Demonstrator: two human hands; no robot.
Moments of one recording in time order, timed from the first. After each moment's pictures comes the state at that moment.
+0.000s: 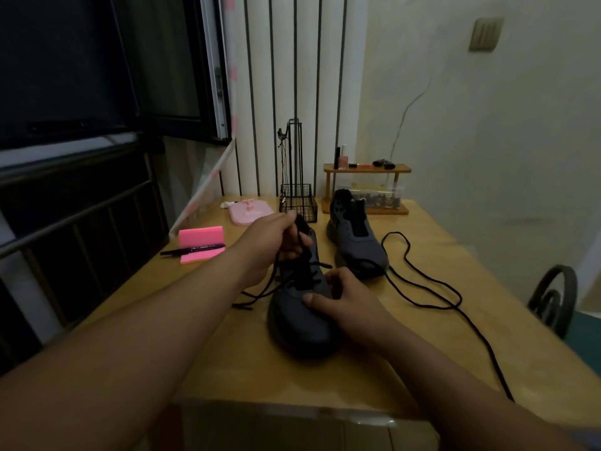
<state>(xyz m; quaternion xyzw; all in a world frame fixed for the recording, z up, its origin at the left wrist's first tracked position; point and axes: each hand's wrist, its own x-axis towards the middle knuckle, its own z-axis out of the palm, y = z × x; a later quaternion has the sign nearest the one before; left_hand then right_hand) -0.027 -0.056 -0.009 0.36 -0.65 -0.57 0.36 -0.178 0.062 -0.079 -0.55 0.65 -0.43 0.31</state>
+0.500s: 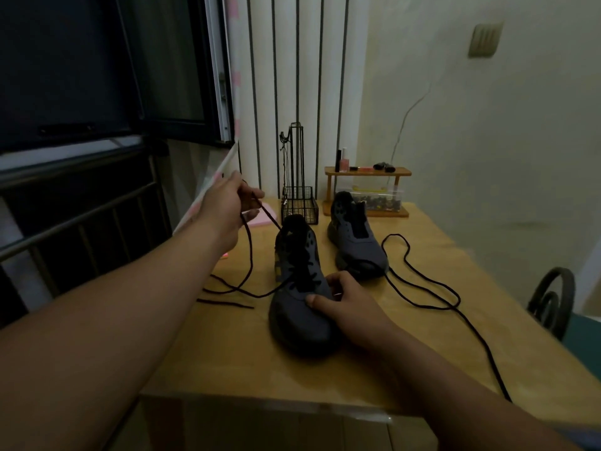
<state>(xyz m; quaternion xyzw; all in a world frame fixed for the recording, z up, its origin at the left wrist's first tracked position) 0.012 -0.087 0.035 0.36 -0.50 -0.56 0.55 -0.176 0.065 -0.084 -0.53 0.65 -0.44 0.32</state>
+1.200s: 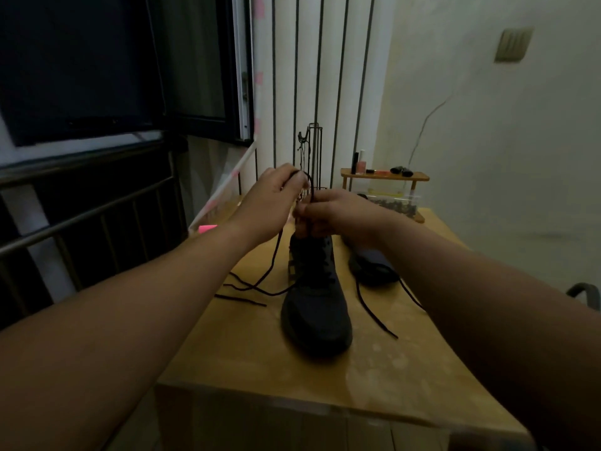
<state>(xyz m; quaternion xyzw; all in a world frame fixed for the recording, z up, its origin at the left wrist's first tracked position) 0.000 -0.060 0.042 0.32 -0.80 -0.25 0.45 -0.168 -0.014 0.049 -0.66 0.54 -0.37 0.38</state>
